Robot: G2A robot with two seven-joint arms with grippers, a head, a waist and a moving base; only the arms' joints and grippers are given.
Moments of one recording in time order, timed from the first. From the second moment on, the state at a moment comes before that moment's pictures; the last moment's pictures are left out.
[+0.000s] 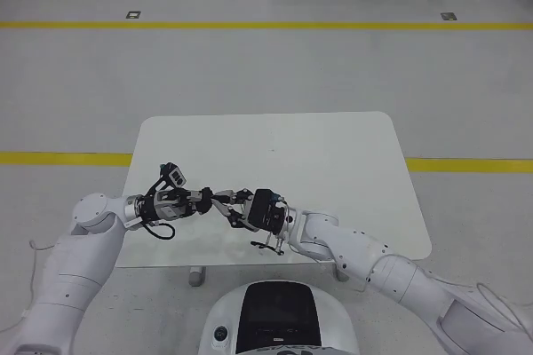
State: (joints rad) left arm 1.25 -0.97 -1.31 -1.27 -0.77 -0.02 -1.39; right arm -0.93 -1.23 0.40 -1.37 -1.08 -0.34 -0.51
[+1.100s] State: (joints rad) left arm 1.25 -0.97 -1.31 -1.27 -0.77 -0.02 -1.39; right arm -1.01 -1.22 0.48 -1.40 -1.14 -0.34 -0.51
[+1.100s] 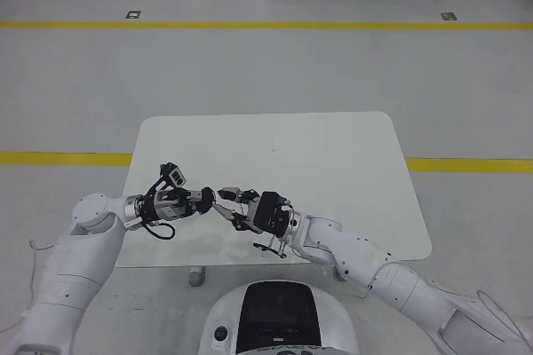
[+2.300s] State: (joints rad) left arm 1.30 -1.02 -1.25 -1.29 -1.19 0.09 -1.17; right arm -0.75 -1.04 0.19 -1.49 -1.57 0.36 -0.28
